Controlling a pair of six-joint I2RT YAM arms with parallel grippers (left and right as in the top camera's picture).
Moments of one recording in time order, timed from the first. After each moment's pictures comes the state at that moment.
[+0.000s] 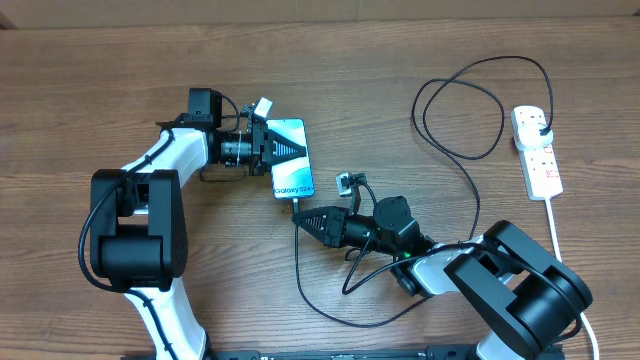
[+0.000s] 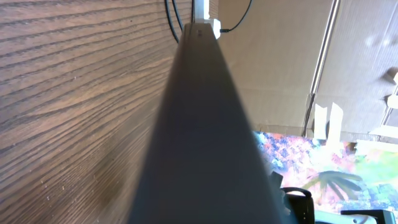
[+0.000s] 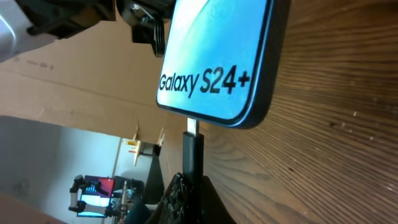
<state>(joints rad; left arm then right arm) -0.04 2.05 1.26 -0.50 1.34 -0.29 0.68 1.81 0.44 1.15 -0.57 1.09</state>
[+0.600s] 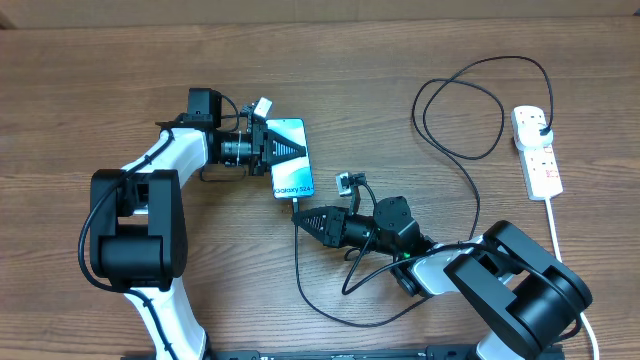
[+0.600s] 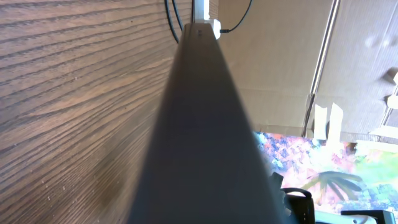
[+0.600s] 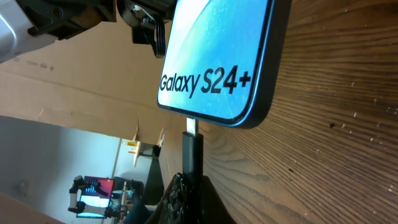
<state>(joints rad) -0.04 2.05 1.26 -0.50 1.34 -0.29 0.68 1.81 0.44 1.15 -0.56 1.09</state>
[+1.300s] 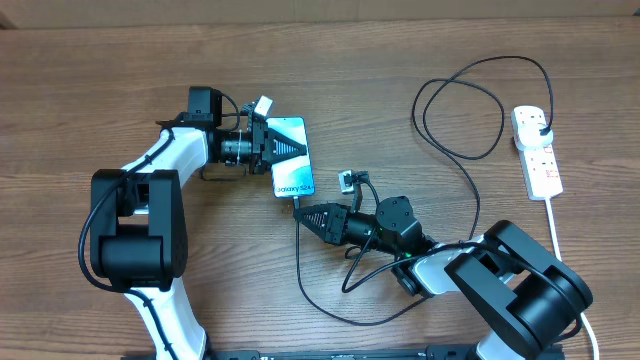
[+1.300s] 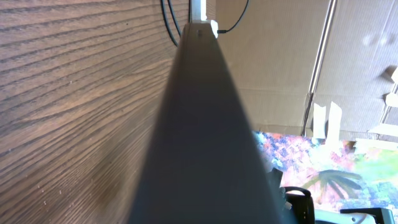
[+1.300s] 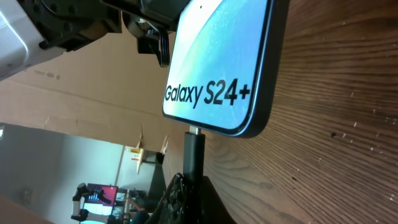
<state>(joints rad) -0.04 2.05 1.27 -0.50 1.34 -0.29 0.67 1.81 0.44 1.18 -0.54 1.12</state>
